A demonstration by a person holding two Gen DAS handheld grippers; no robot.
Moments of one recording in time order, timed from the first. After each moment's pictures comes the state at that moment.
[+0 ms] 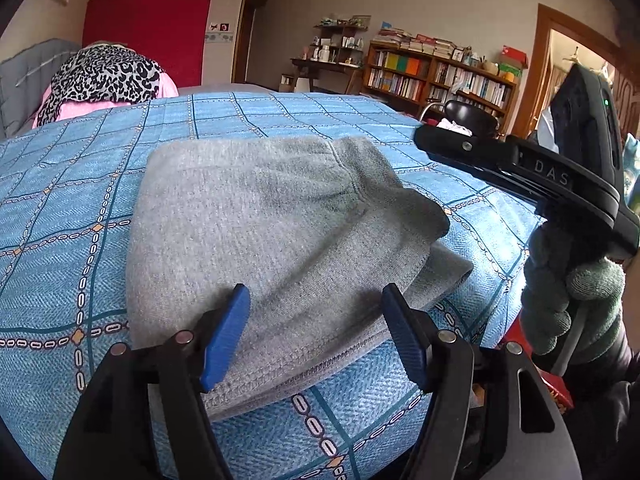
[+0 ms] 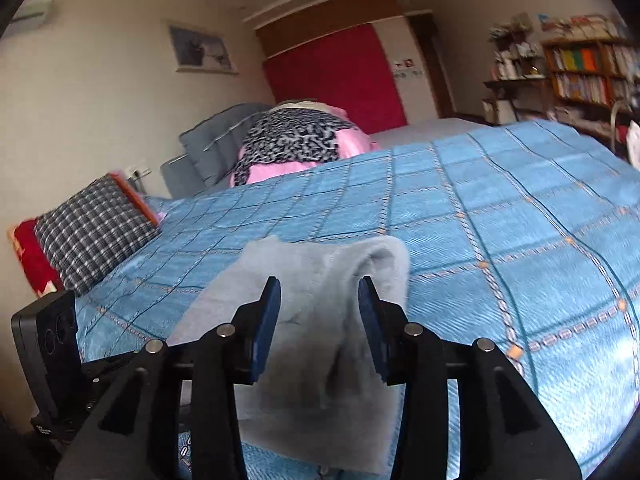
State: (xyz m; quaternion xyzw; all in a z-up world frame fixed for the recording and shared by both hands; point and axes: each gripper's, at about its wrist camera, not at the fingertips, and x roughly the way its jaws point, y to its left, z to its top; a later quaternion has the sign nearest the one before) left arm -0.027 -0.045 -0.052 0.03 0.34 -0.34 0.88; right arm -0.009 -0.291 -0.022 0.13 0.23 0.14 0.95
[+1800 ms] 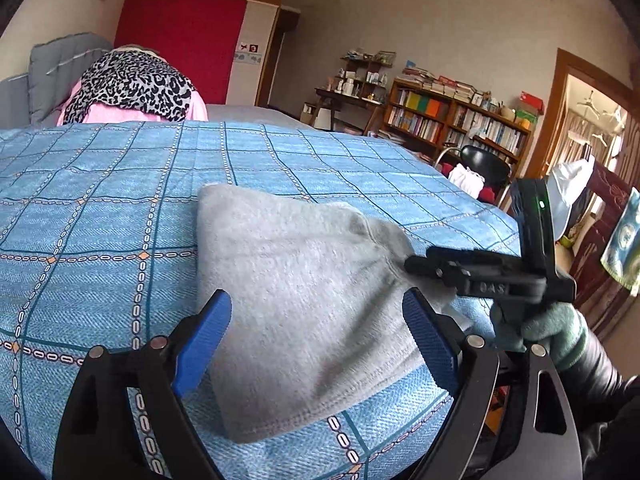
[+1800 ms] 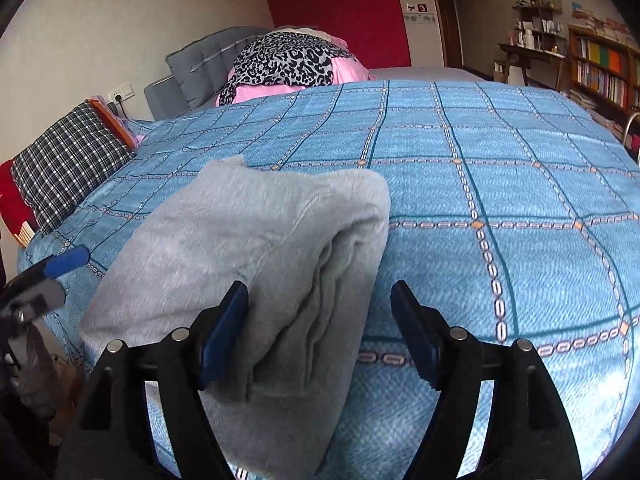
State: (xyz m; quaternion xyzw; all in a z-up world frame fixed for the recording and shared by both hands) left arm -0.010 0.001 -0.014 -0.04 0.30 -0.30 0.90; right arm 0.029 -0.311 -0.064 0.08 0.37 0.13 0.92
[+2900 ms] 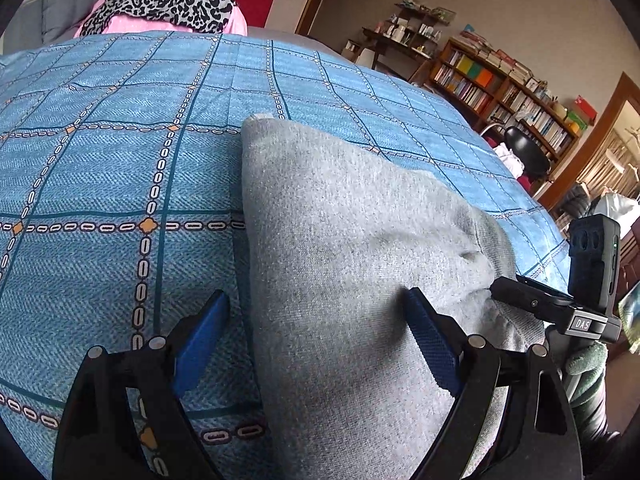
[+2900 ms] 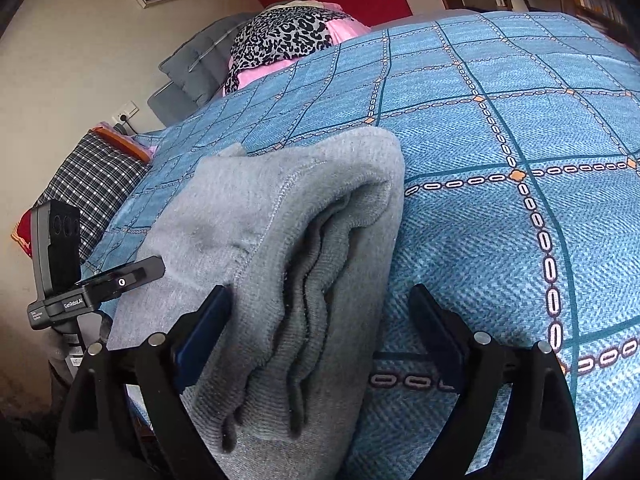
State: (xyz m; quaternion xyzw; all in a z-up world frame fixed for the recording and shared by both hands) left arm 0.090 0.003 -0.062 -0.07 0.45 -0.26 0.85; right arm 0.073 -0.325 -0.088 0.19 0.42 0.18 0.87
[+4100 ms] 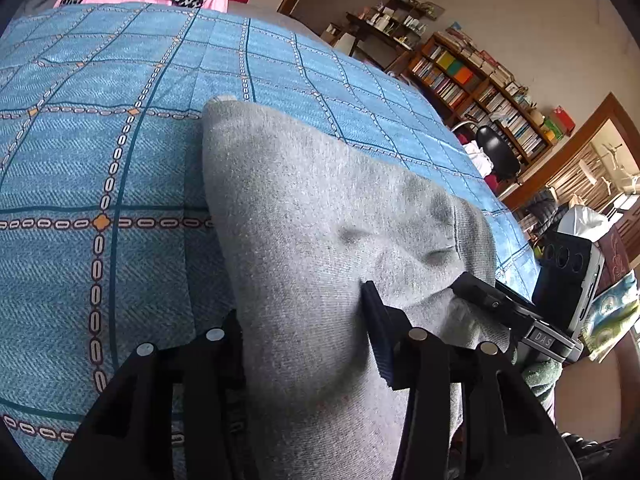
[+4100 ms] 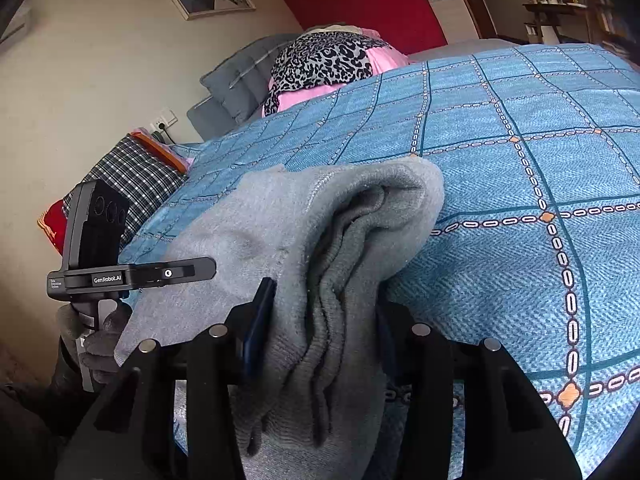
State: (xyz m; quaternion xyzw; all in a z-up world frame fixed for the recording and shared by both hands) left arm 0.108 -0.008 -0.041 -0.11 0.48 -0.31 0.82; right arm 0.059 -0.319 -0.068 0.18 0.35 0.24 0.89
